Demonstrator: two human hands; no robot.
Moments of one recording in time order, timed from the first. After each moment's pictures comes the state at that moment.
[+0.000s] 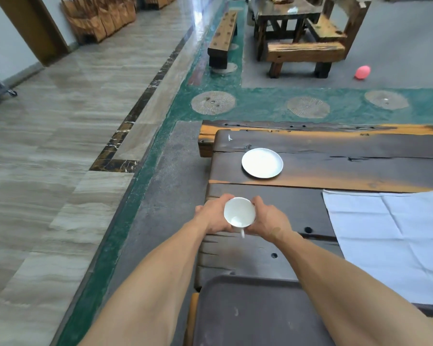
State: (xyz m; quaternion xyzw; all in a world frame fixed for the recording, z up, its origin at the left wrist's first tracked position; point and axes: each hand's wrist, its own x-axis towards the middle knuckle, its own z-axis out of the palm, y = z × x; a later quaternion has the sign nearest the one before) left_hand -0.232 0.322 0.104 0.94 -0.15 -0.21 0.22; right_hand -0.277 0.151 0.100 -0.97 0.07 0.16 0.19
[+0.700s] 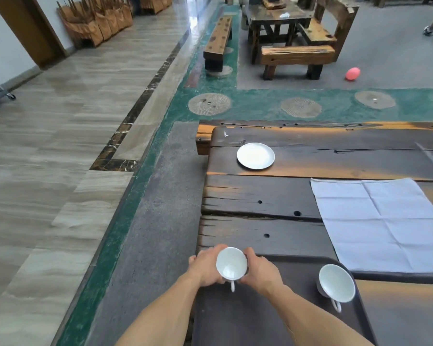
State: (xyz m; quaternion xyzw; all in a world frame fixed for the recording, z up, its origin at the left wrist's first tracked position) left_hand -0.385 0.361 0.042 0.93 -0.12 -0.29 0.19; right_hand -0.435 0.189 0.037 -0.94 0.08 0.24 0.24
